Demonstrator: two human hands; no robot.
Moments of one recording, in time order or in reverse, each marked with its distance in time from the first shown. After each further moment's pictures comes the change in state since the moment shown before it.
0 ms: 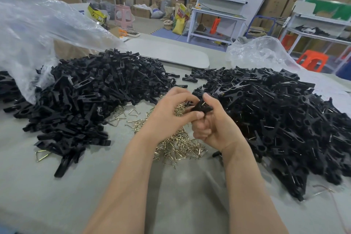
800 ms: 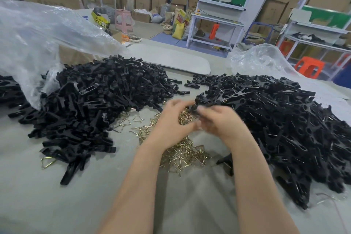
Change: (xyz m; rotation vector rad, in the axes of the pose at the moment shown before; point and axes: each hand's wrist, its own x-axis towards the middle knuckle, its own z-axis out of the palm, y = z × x) left_hand -0.001 -0.007 0.000 0.088 -0.044 -0.267; right_hand 0.004 -0.021 0.002 -0.514 0.463 -0.114
